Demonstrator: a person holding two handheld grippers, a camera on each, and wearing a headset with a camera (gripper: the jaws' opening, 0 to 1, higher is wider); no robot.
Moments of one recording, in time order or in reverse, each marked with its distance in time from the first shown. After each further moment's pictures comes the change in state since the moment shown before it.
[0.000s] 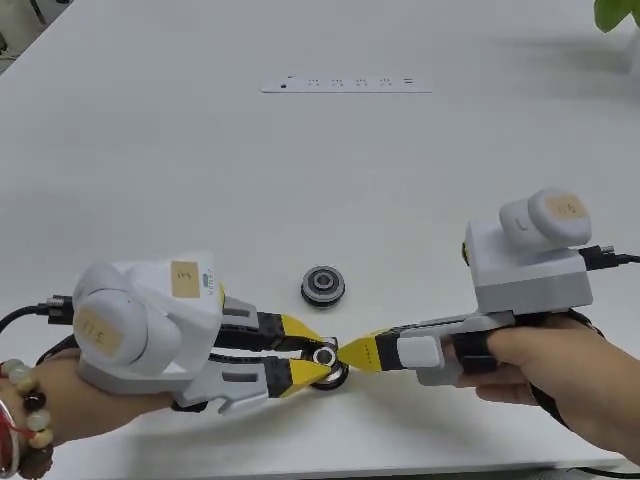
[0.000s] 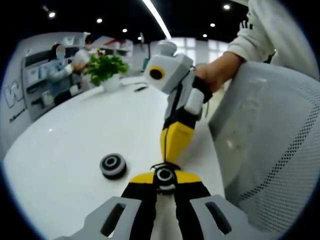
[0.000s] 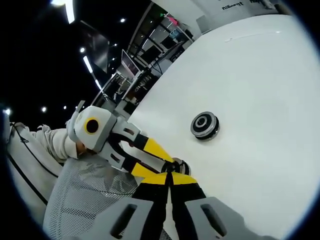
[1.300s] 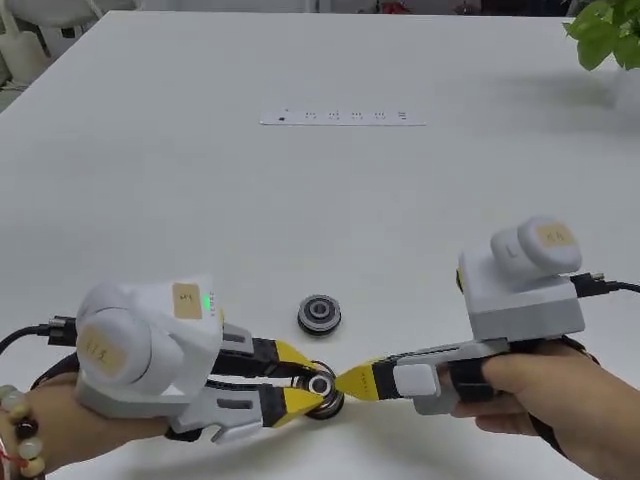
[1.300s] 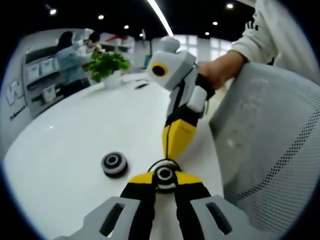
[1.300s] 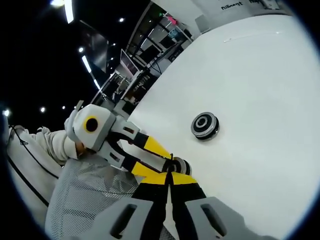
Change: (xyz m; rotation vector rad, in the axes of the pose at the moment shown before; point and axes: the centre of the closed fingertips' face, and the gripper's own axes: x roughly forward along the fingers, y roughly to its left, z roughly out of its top) left arm -0.003 0.001 0.002 0.001 0.037 0.003; right arm -0.002 0.002 0.001 0.004 0.004 -0.014
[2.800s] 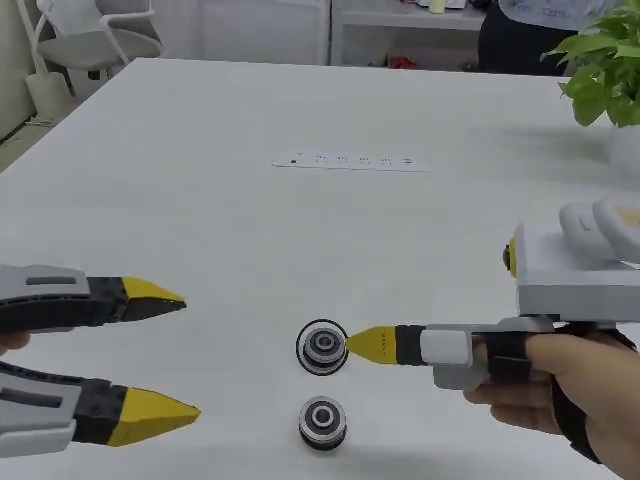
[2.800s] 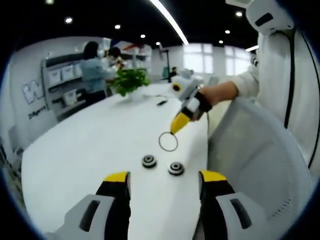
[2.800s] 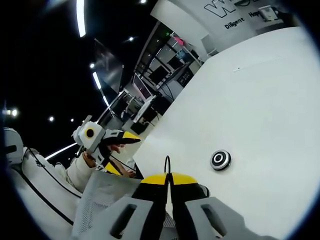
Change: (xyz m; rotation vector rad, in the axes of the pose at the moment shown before) left arm -0.150 0.007 0.038 -0.072 -0.079 0.174; right arm -0.036 0.051 0.057 -0.019 -0.183 0.075
